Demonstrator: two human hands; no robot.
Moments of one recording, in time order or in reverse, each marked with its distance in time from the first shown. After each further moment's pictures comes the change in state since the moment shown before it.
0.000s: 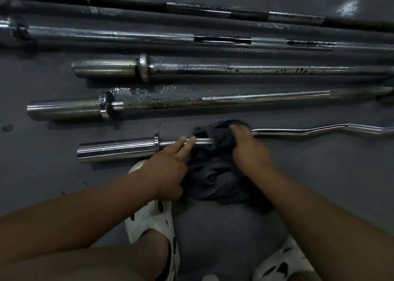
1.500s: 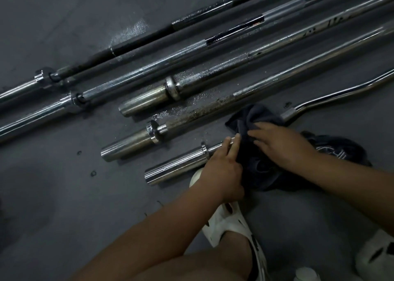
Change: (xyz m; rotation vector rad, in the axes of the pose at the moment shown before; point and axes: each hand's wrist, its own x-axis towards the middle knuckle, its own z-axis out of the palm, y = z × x) left_hand -0.001 0.000 -0.003 0.068 -0.011 0.058; right_hand -0.021 -0.043 0.011 0.234 0.073 -0.287
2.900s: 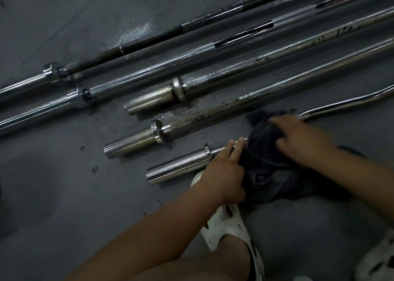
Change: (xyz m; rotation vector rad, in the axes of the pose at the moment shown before) left_hand 0.004 -0.007 0.008 -0.031 0.019 0.015; right_hand 0.008 0.036 -0.012 -0.014 0.017 0.241
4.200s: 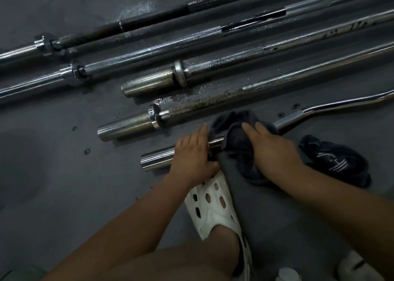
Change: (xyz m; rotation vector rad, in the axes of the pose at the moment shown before) left_hand -0.014 -0.053 0.039 -0.135 0.335 -0.450; right_hand -0.024 -0.062 0.039 -0.309 -0.038 -0.078
